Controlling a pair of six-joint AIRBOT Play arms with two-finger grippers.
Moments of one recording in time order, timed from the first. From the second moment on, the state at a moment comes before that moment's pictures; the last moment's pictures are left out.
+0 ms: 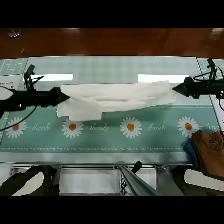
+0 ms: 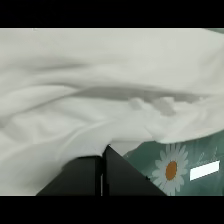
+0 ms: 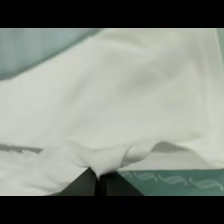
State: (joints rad) left arm 0.09 -1.08 0.80 0.74 -0.97 -1.30; right arm -0.37 -1.38 1.06 -0.73 1.13 1.17
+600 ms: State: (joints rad) left arm 0.10 -1.56 1.28 0.74 -0.98 -1.30; right arm -0.22 -1.70 1.37 -0.73 0.86 1.29
